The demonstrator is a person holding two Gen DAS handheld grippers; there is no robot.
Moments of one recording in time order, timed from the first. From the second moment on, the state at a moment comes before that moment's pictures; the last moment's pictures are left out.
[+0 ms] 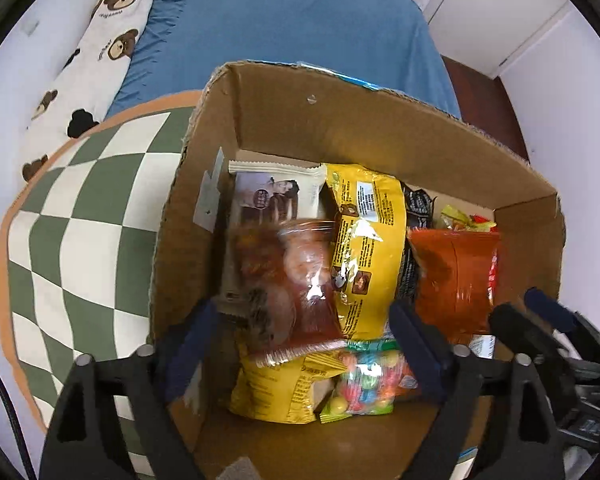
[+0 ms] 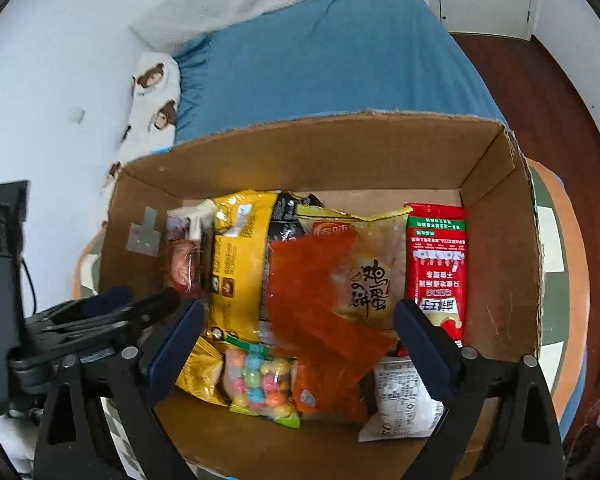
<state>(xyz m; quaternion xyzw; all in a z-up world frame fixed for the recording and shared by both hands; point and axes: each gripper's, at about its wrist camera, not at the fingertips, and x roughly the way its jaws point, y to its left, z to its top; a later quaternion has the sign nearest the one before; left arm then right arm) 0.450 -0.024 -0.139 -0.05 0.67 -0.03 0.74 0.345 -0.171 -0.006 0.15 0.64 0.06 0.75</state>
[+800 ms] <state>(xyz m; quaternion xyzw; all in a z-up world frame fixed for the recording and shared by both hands) 0.342 -0.059 -0.069 0.02 0.56 -0.04 0.83 0.239 -0.194 0.041 0.06 0.58 -0.02 0.81</state>
